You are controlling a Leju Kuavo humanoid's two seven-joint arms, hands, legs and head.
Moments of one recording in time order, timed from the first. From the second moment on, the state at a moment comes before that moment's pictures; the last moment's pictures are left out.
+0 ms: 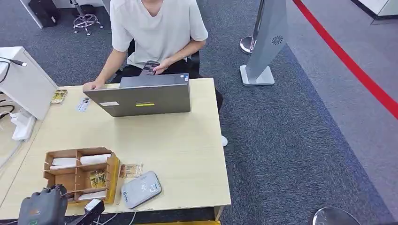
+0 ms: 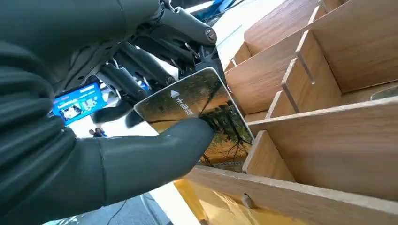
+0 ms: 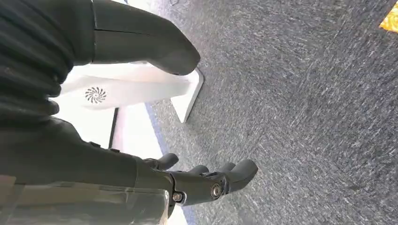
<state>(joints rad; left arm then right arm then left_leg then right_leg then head) 0.28 0.12 0.10 -1.79 -1.50 0.04 0.14 0.02 0.10 -0.77 -0.18 1.55 -0.10 0.23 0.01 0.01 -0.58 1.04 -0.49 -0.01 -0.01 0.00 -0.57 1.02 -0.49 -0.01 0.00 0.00</state>
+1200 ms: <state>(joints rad) -0.31 0.37 -0.18 -1.71 -1.50 -0.08 0.32 0.02 0.07 -0.68 -0.18 1.57 -0.05 0.19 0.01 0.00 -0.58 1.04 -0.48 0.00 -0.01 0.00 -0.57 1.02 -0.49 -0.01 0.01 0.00</state>
